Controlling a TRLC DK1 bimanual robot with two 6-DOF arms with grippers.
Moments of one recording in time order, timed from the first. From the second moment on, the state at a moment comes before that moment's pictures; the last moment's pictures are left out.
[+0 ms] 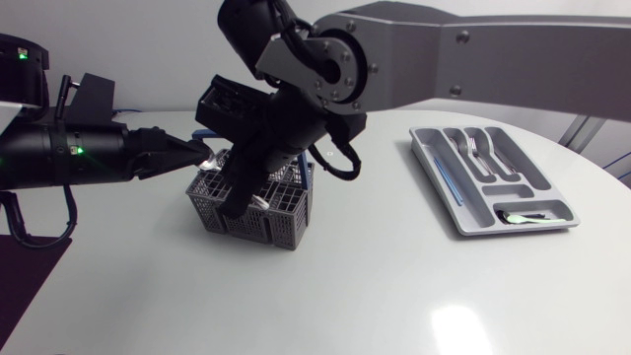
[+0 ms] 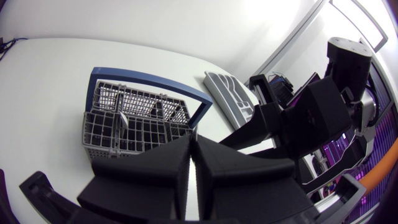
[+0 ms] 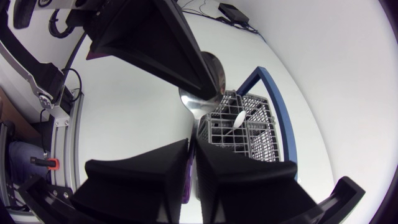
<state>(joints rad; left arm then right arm) -0.15 1.11 0.89 -0.39 0.59 -0.24 0.88 1.84 1.63 -0.64 -0.17 -0.42</state>
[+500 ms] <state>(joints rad) -0.14 1.11 0.94 -0.39 0.62 -0.28 0.88 1.84 1.63 -0.67 -0.21 -0.42</state>
